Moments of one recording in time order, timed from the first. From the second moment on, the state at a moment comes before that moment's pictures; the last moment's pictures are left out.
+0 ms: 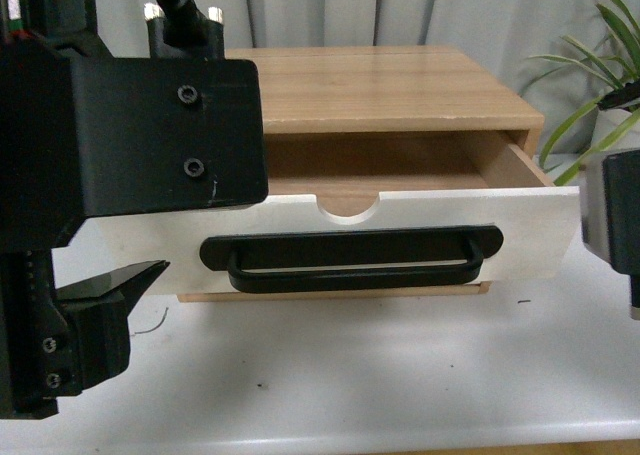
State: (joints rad) left arm -0.46 1.28 0.67 0.07 -0.20 1.23; right arm 0.20 1.32 0.62 0.22 -0.07 -1.62
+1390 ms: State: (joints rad) left arm -0.47 1.62 0.78 0.48 -0.37 1.17; right arm 0.23 1.69 0.89 0.34 -0.01 -1.50
